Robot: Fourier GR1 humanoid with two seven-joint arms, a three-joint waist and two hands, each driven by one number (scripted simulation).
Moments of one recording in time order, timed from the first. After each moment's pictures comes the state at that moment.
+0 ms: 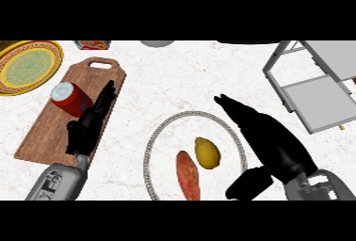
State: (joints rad) left arm -0.22 0.27 -0.23 -1.41 0.08 0.17 0.02; right arm -0.40 -0.36 0.46 -1.97 0.29 0.33 0.90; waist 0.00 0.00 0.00
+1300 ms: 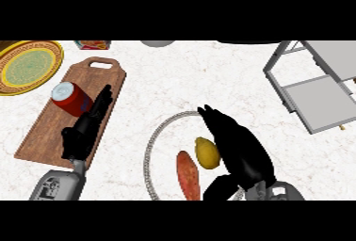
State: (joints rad) left arm -0.16 0.19 -0.12 -1.44 -0.02 0.06 0.01; right arm -0.29 -0.10 0.50 -1.89 0.62 0.40 0.87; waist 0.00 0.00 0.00
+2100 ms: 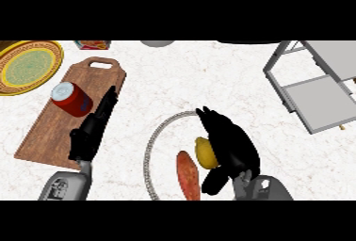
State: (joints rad) left arm -0.16 0.12 -0.09 -1.44 -0.09 0.04 0.01; right arm -0.27 -0.03 0.47 -1.76 0.77 0.43 0.78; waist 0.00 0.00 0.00
